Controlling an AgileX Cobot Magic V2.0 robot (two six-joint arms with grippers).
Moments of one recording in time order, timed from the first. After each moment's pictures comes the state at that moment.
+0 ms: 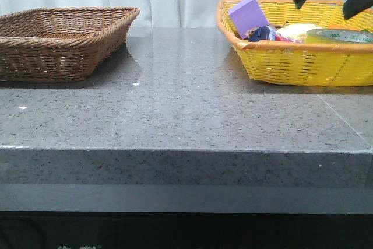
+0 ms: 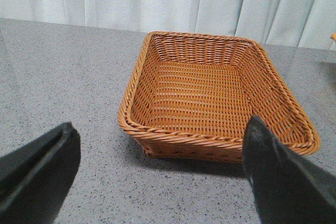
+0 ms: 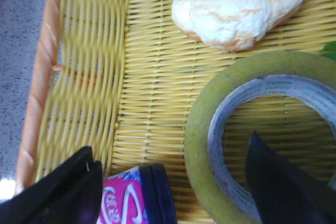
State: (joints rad) left arm -0.04 0.43 -0.46 0.01 0.28 -0.08; right arm 0.08 1.56 -1.31 0.33 0.68 0.06
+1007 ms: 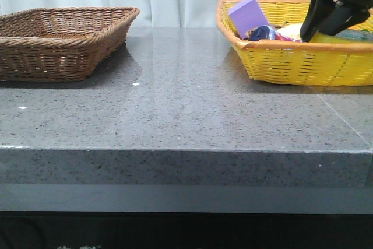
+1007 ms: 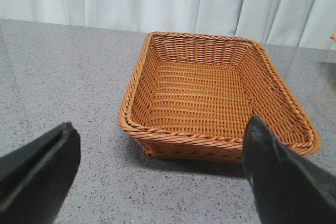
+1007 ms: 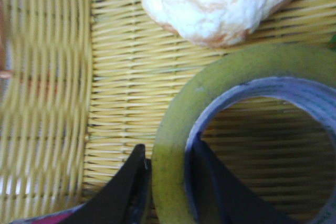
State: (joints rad) left arm -0.04 0.43 -0.46 0.01 0.28 -0.08; right arm 0.08 1.65 -1.33 0.32 0.66 0.07
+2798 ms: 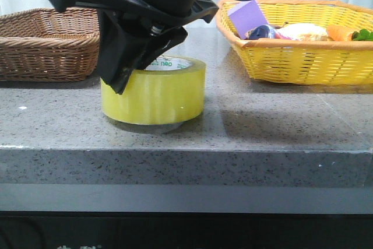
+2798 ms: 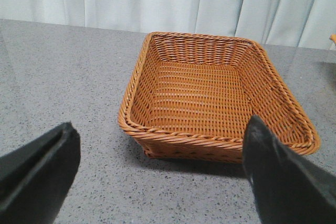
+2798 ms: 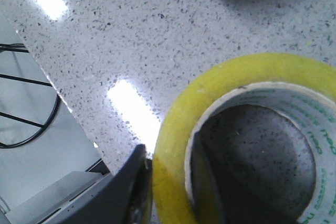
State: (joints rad) left arm -0.04 0.43 -0.46 0.01 0.28 -0.08; right arm 0.79 1.67 -1.33 0.26 0.65 -0.13
